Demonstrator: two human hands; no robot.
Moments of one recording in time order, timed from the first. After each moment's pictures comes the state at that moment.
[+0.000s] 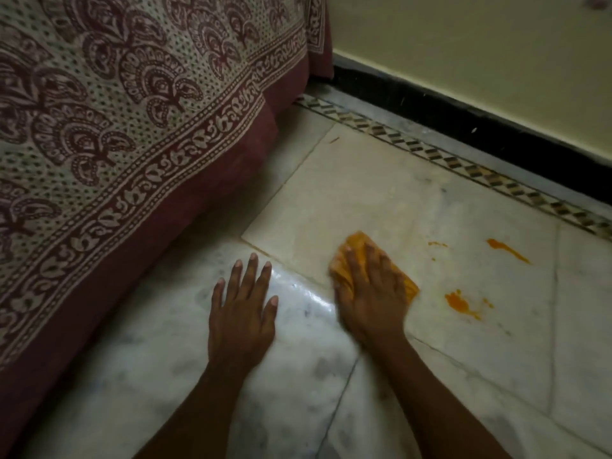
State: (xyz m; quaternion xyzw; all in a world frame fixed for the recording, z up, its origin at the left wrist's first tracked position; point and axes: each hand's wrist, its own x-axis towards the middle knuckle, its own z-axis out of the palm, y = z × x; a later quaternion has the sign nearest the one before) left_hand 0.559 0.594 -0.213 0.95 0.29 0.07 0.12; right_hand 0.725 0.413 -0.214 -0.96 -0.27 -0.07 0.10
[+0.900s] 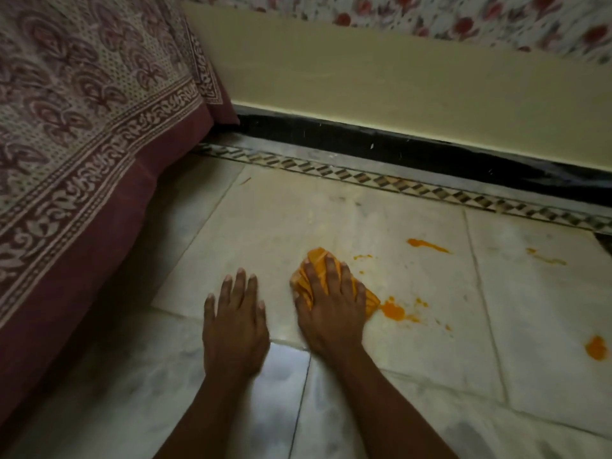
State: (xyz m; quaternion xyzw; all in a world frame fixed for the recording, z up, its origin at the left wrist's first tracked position) left_hand 0.686 0.545 -0.221 0.96 0.23 0.10 0.12; right_hand 0.774 0.391 -0.229 -0.96 -0.17 -0.15 0.13
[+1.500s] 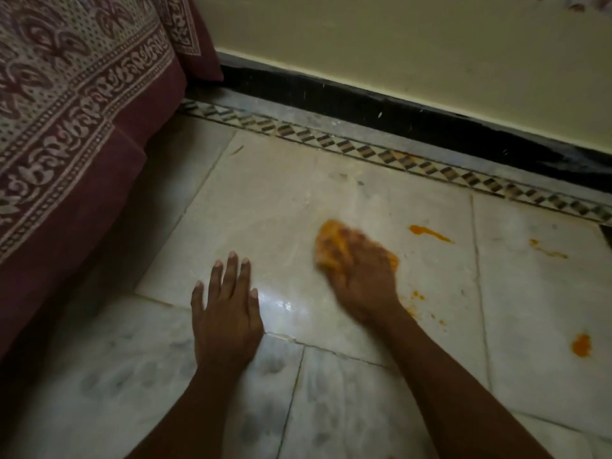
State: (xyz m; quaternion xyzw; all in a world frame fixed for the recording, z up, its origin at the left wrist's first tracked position) left_hand 0.695 0.542 -0.207 0.96 0.25 0.07 0.13; right_hand 0.858 0.328 -0.214 -0.95 -0.29 -0.05 0.09
